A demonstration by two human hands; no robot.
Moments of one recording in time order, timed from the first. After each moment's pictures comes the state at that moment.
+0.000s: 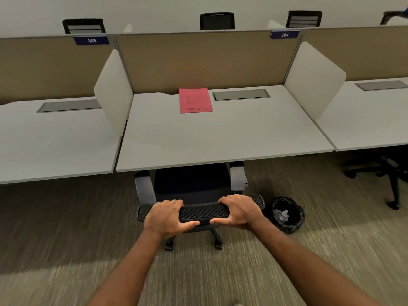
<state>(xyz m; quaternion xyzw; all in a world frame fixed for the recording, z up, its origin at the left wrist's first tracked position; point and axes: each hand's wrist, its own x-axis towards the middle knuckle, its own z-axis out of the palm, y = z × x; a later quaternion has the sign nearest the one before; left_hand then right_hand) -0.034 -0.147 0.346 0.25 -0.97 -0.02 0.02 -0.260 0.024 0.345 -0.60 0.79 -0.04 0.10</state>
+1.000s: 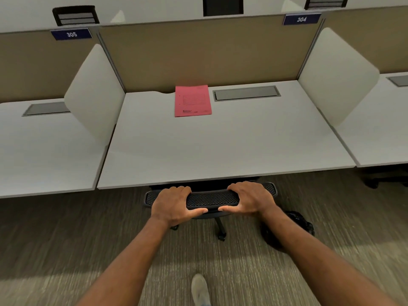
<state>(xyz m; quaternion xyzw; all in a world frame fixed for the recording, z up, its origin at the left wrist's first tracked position) -0.233 -0.231 0.338 0.27 -0.96 -0.03 0.03 -0.468 -0.065 0.336 -0.61 0.78 -0.07 0.08</state>
